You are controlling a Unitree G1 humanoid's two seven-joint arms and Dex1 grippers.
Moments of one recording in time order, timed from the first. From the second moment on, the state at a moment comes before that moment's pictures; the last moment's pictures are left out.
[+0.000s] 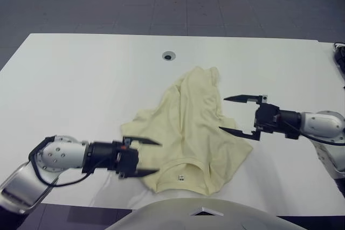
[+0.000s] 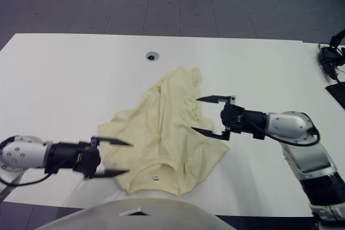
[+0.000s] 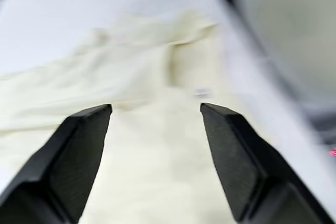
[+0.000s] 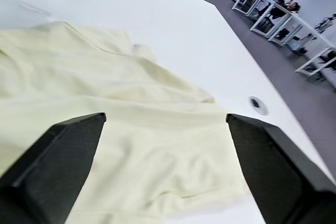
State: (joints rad) left arm 0.11 0.98 -0.16 -0.56 -0.23 -0.05 -0.94; right arm -0.07 -0.87 0.13 -0.18 0.28 -0.17 0.92
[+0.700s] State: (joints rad) left arm -0.54 0.55 -0.47 0.50 0.56 -0.46 -0.38; right arm -0.67 -0.63 0.43 0.77 -0.51 -0.61 0.50
